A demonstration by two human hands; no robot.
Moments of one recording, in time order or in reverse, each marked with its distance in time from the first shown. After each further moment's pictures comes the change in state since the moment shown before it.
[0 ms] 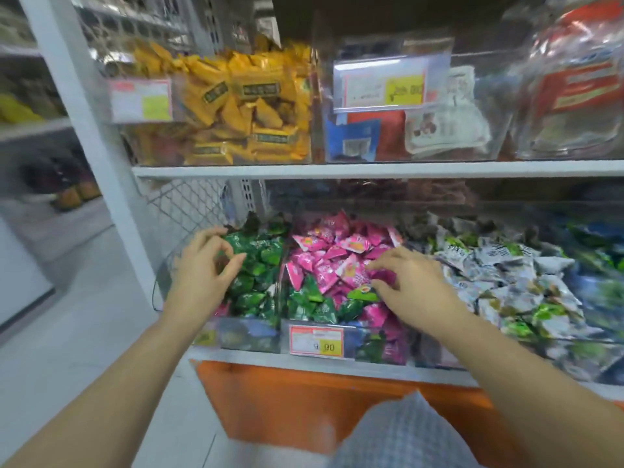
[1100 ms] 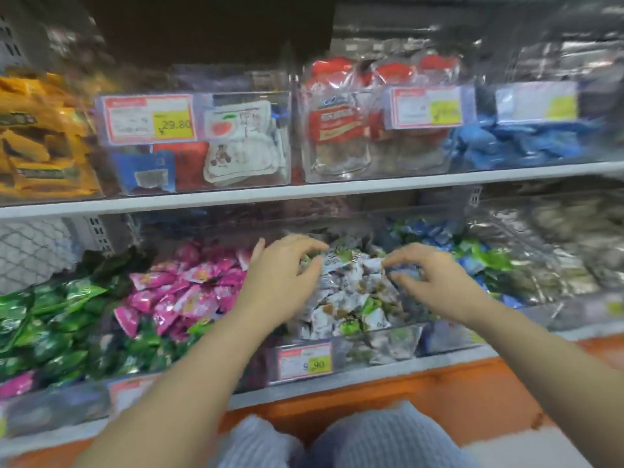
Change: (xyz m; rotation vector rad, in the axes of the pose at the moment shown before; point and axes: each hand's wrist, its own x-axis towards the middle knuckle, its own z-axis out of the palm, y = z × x) left_hand -0.004 0.264 0.127 -0.197 -0.415 0.290; right_hand -0.083 0.172 -0.120 0.039 0.081 0.188
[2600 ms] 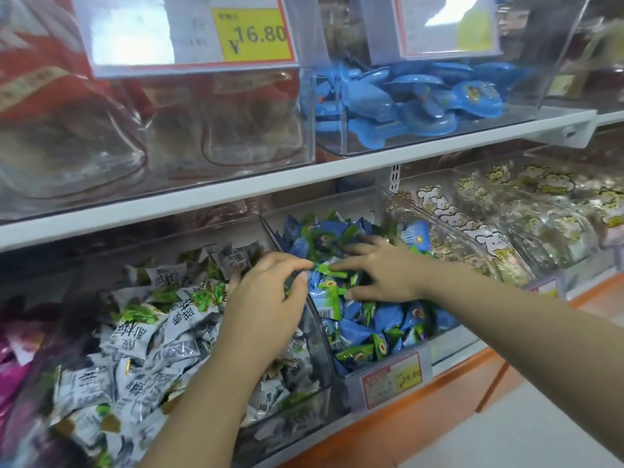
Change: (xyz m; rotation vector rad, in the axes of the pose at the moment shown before) left_hand 0.086 0.055 0.151 -0.150 -0.092 0.003; right_hand 0.072 0.166 -0.016 -0.515 -0.434 0.035
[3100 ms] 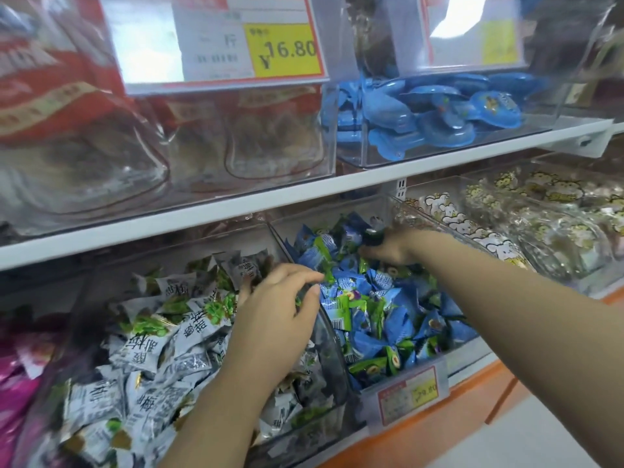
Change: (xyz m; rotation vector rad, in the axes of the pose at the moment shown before) left_hand 0.000 -0.007 0.000 -0.001 -0.033 0.026; right_hand 0.047 0.030 -0.019 0.241 -0.181 0.430
